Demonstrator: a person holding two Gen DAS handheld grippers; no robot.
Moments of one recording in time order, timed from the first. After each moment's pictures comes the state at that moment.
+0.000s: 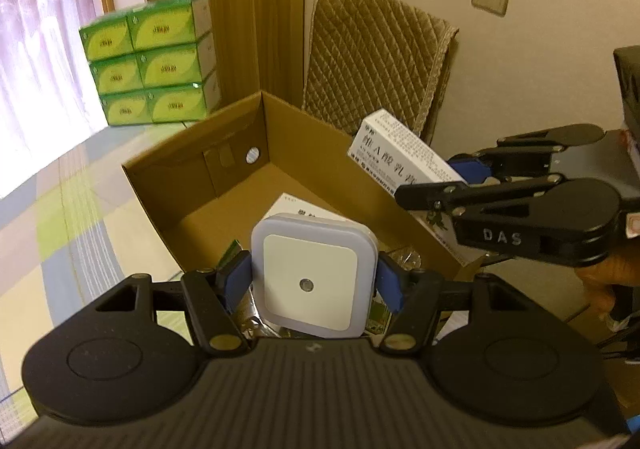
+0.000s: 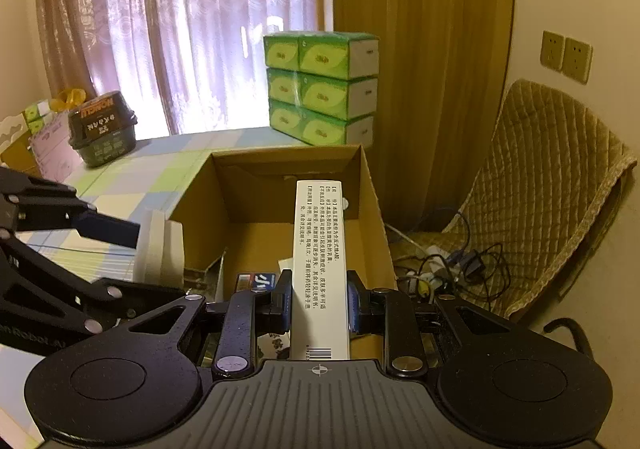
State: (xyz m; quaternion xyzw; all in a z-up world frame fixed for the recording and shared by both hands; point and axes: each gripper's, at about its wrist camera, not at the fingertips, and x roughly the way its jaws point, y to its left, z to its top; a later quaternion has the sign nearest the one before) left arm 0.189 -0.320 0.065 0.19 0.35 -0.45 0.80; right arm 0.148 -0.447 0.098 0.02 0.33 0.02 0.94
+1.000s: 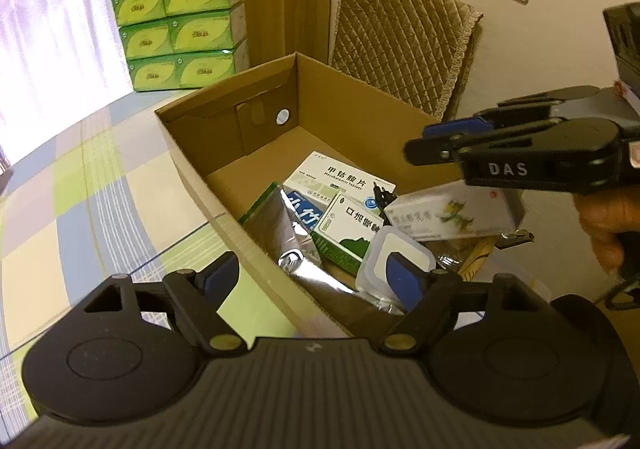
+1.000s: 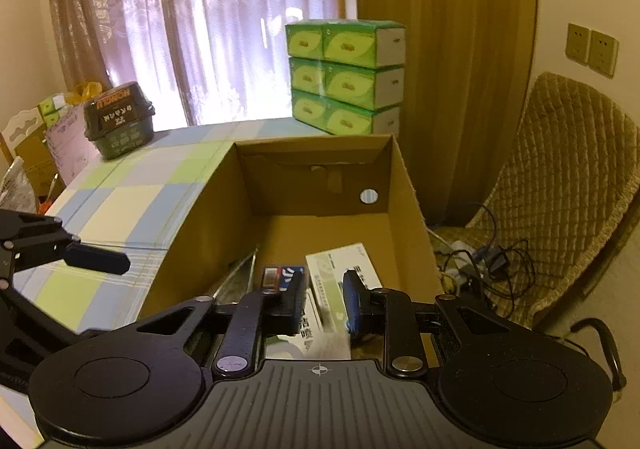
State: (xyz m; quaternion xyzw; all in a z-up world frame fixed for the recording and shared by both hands) left arm 0.184 -0.277 0.043 0.18 0.36 -0.41 0.81; right arm 0.166 -0.428 0.089 0.02 0.33 0.06 0.94
